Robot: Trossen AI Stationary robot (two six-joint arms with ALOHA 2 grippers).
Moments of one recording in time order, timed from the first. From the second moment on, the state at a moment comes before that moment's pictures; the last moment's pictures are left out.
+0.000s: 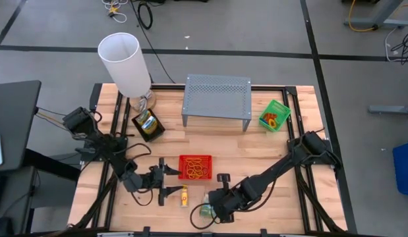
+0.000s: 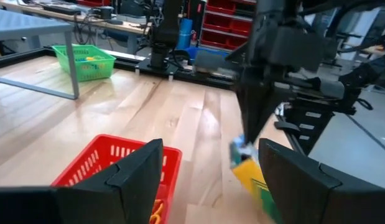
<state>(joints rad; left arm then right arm) -0.79 1.59 0.50 0.93 -0.89 -0.30 0.59 2.01 1.57 -0.69 0.27 0.45</state>
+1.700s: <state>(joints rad) -0.42 1.58 0.85 0.35 -0.03 -0.44 0.60 2.02 1.71 -0.92 0.48 0.14</state>
